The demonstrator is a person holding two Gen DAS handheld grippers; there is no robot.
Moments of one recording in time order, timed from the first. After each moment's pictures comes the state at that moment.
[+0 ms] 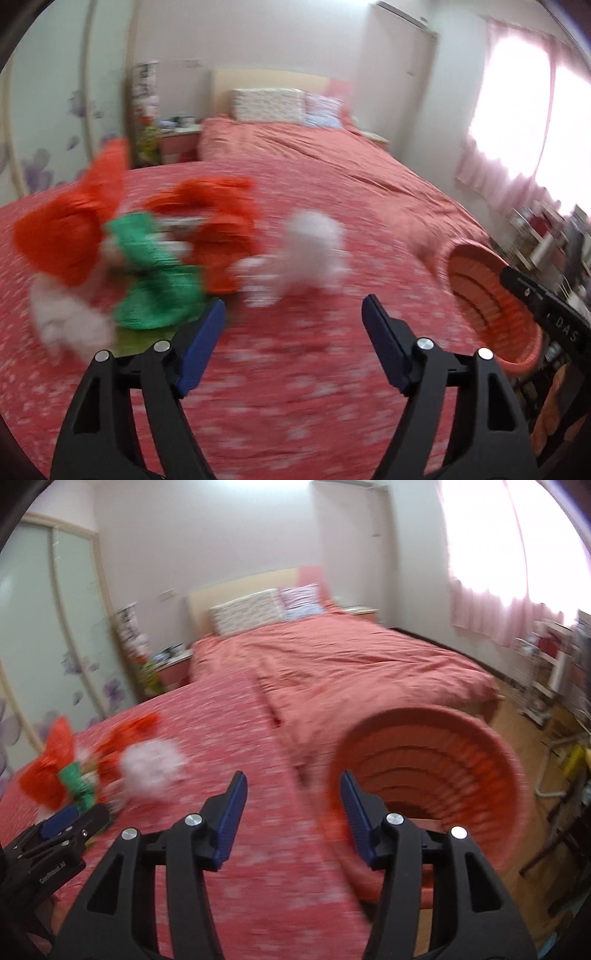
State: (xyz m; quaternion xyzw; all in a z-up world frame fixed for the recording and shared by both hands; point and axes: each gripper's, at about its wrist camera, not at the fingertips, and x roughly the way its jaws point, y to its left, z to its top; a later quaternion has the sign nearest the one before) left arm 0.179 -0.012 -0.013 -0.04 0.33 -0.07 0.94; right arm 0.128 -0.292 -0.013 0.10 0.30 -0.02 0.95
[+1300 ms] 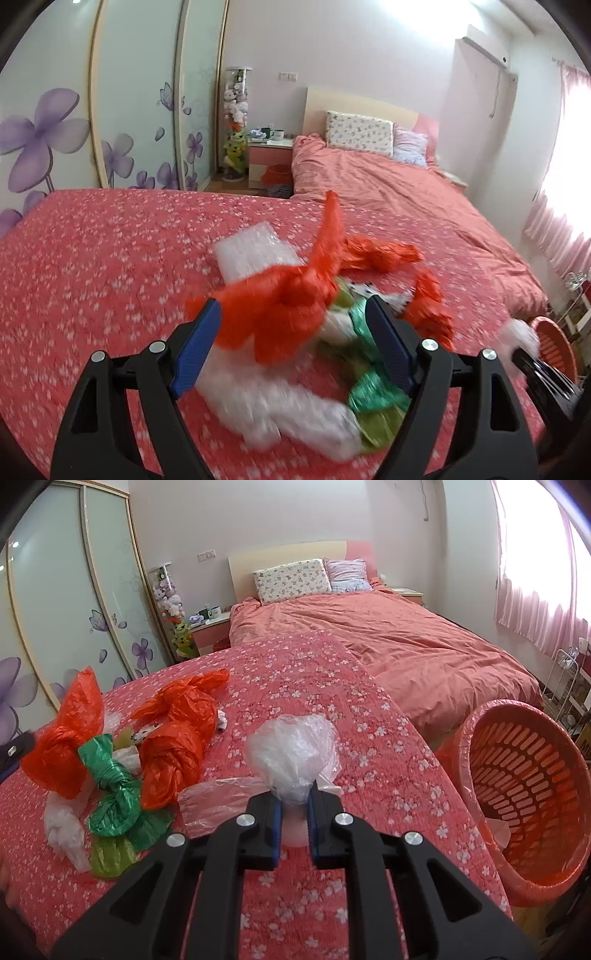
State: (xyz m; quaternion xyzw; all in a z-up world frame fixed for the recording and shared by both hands) left arm 0.222 0.140 0.024 -0.07 0.31 0.07 0.94; right arm 0.184 -0.183 -0.034 0.07 0.35 0.04 0.93
